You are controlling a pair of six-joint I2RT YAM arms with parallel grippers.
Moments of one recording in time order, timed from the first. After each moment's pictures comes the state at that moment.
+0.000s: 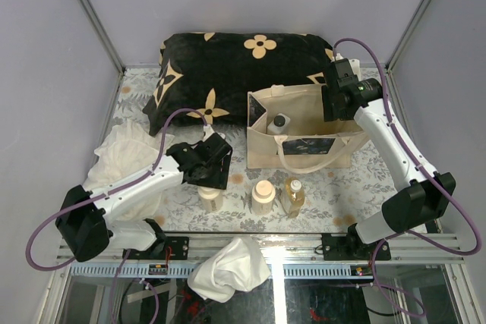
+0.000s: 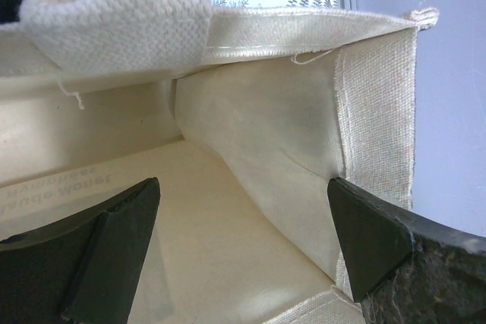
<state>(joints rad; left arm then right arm) -0.81 1.28 0.96 -0.89 -0.17 -0.62 0.34 1.51 1.57 -1.11 0.60 0.21</state>
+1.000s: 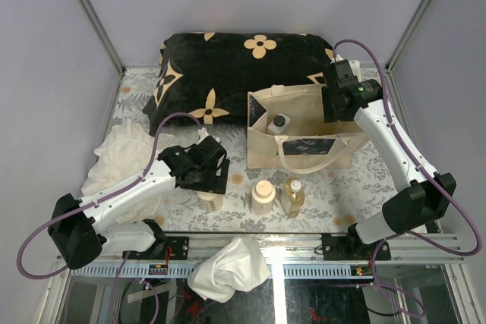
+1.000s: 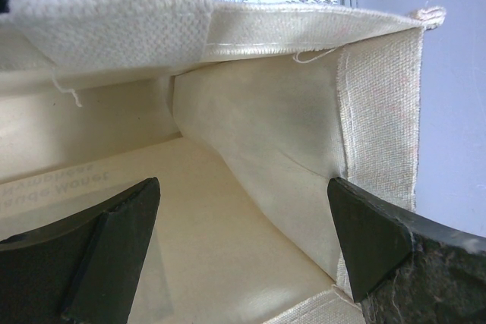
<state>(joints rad) -0.81 1.21 0.93 -0.94 -0.13 -0.63 0.34 1.50 1.55 -1.11 0.60 0.21</state>
